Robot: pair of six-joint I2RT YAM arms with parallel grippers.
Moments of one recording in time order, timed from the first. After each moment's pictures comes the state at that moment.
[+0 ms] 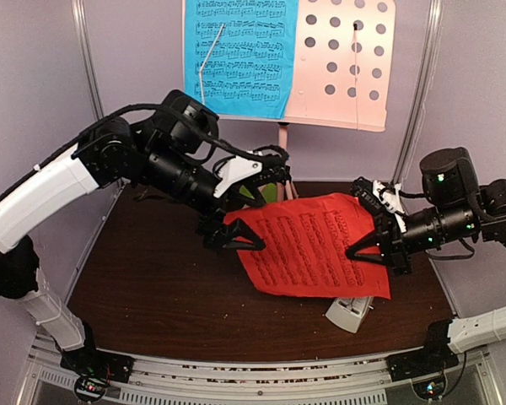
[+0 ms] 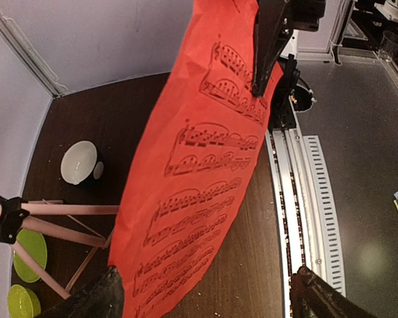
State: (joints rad) left arm -1.11 1.60 1.89 -1.00 0.32 0.41; right arm 1.02 0.95 1.27 -0.95 -0.22 0.01
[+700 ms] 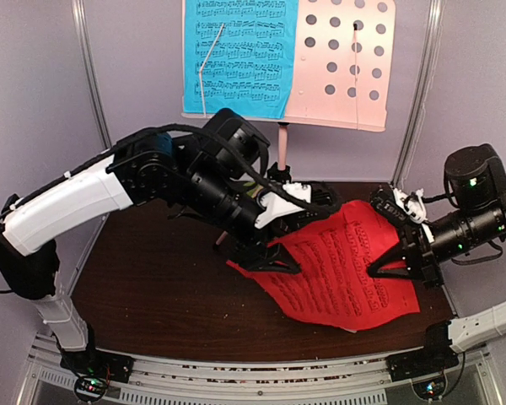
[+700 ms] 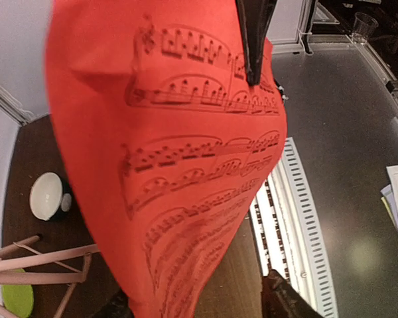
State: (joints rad) left arm -1.25 1.73 1.99 -1.00 0.30 0.42; right arm 1.19 0.95 1.42 -1.16 -0.15 0.08
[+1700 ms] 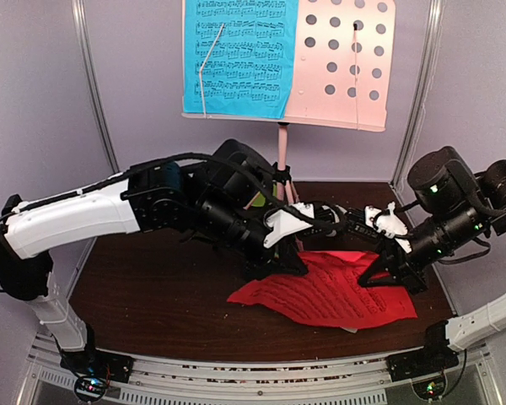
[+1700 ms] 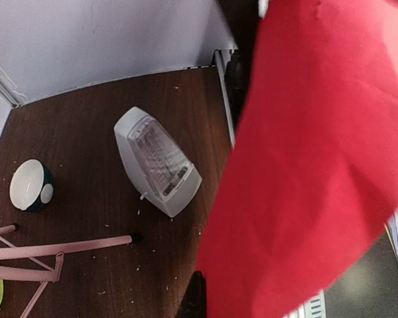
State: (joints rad) left arm -1.27 1.71 1.78 -0.78 0.28 0.28; right arm 1.20 1.07 1.48 -1.30 -0.13 0.01
